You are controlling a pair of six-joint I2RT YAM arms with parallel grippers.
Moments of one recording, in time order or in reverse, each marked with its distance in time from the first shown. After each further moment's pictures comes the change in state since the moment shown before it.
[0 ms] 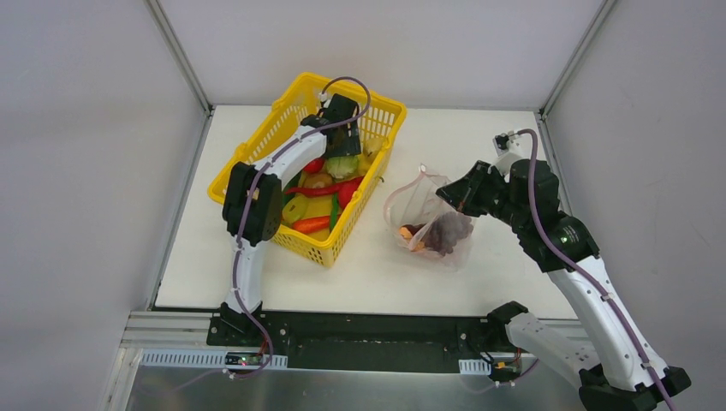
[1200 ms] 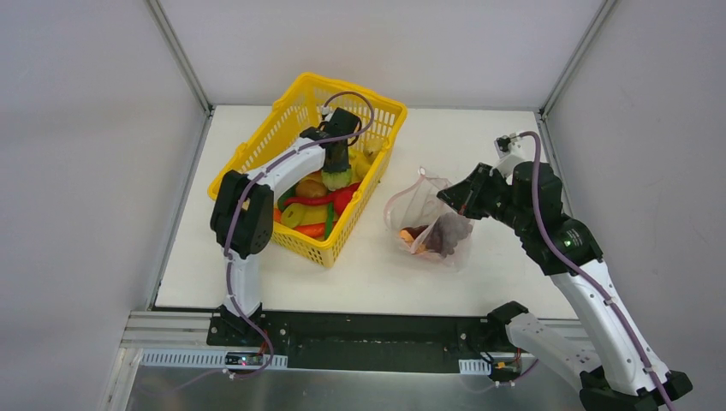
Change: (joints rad) left arm -0.055 -0.108 -0.159 -0.014 -0.079 0.012; right arm 0.000 -0.017 0.001 -0.019 -0.015 -0.003
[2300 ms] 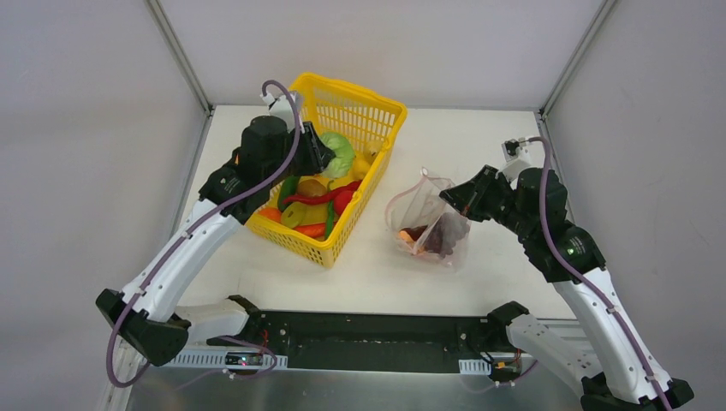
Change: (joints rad) left arm -0.027 -0.817 -0.314 0.085 0.219 -0.015; right arm 0.000 -0.047 -0.030 0.026 0.028 0.055
